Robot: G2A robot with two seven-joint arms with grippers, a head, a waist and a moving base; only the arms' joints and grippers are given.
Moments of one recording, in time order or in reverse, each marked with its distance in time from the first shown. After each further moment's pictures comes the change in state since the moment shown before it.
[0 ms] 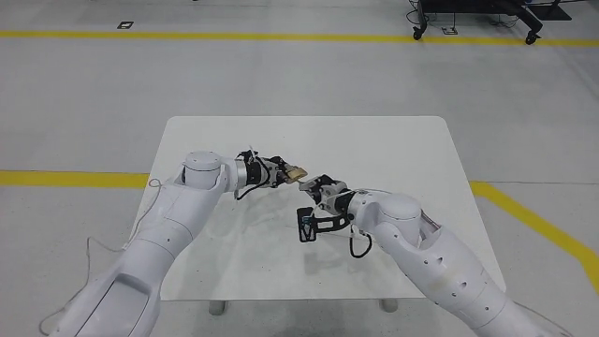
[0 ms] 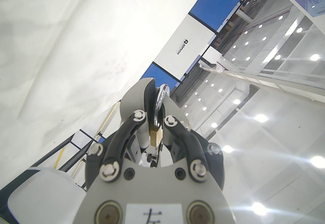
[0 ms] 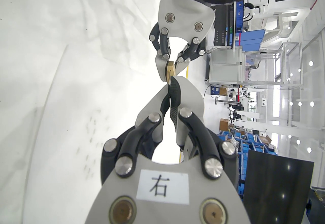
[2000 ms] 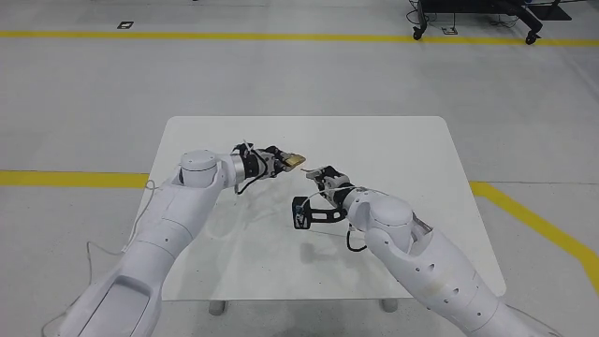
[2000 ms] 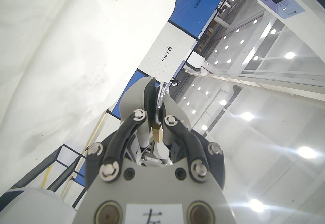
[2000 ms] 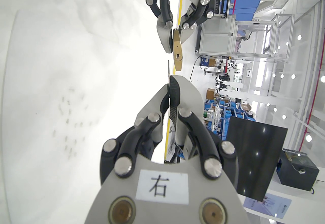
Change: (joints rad) left arm 0.018 -0.012 -0.063 -0.015 -0.033 -0.061 0.072; right arm -0.005 -0.037 -0.019 -0.042 -0.073 0.032 0.271
